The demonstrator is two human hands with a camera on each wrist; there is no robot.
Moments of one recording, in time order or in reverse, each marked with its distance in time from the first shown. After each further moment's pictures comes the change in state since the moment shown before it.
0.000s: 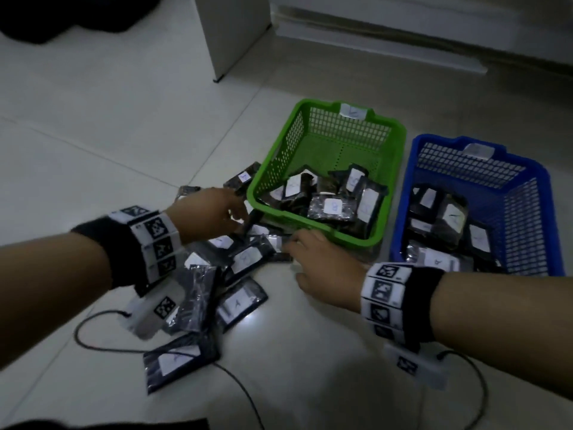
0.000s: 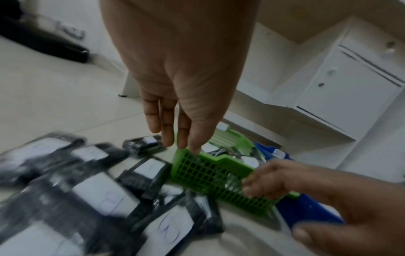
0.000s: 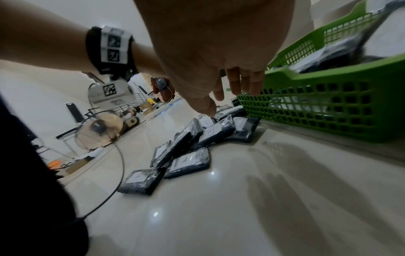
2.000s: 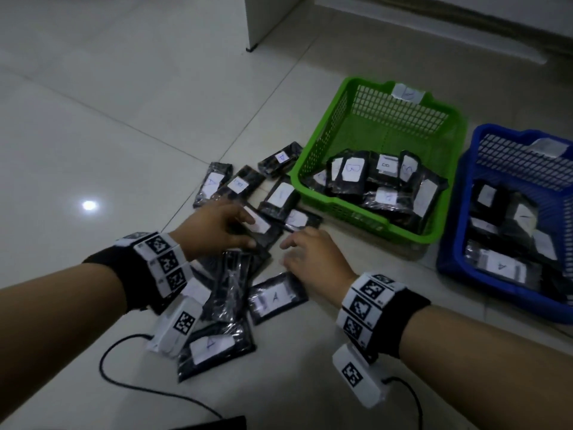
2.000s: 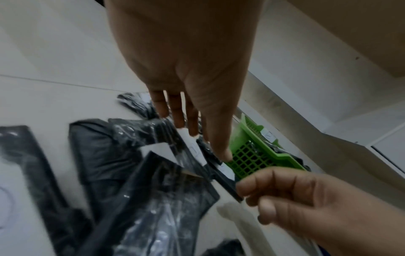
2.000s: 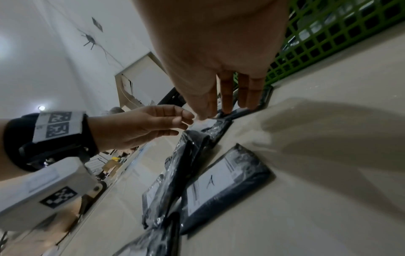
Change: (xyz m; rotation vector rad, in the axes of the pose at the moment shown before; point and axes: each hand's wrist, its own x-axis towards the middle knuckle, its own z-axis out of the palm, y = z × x) left_hand -0.028 -0.082 0.078 -0.360 0.081 -0.132; right_hand 0.067 -0.052 0.058 0.441 0.099 0.267
